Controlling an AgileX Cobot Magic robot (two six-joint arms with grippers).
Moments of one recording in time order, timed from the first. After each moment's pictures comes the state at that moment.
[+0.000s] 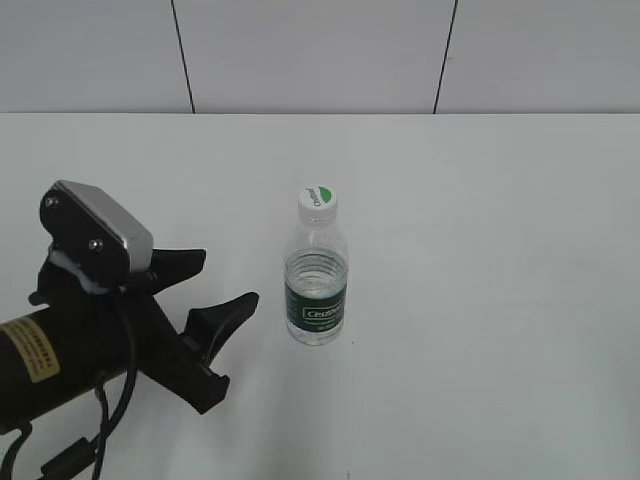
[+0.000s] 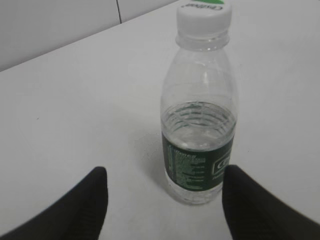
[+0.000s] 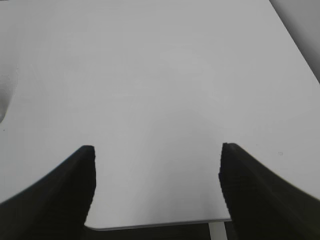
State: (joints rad) left arm -0.74 1.59 -0.28 0.02 -0.88 0.07; right arm 0.04 -0.01 -0.50 0.03 1.09 -0.07
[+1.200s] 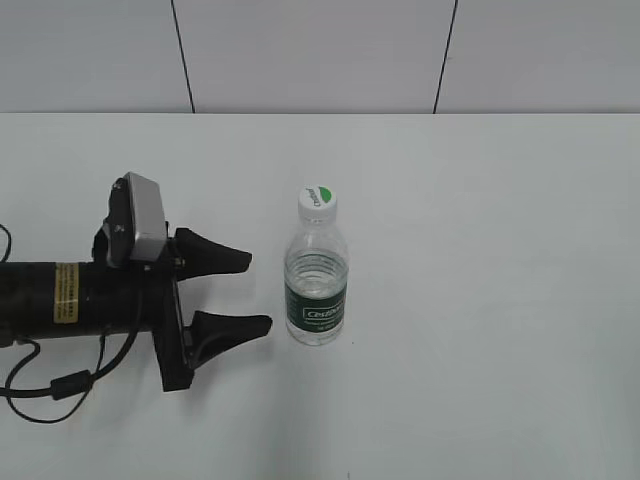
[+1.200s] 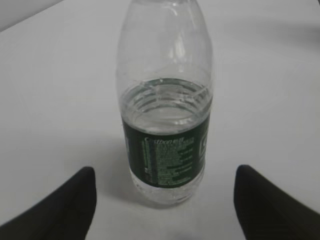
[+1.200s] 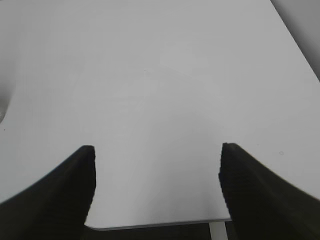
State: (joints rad) left arm -0.23 1.97 -0.58 1.16 -1.10 -0.23; right arm 0.04 -0.01 -0.50 0.03 1.09 -0.07
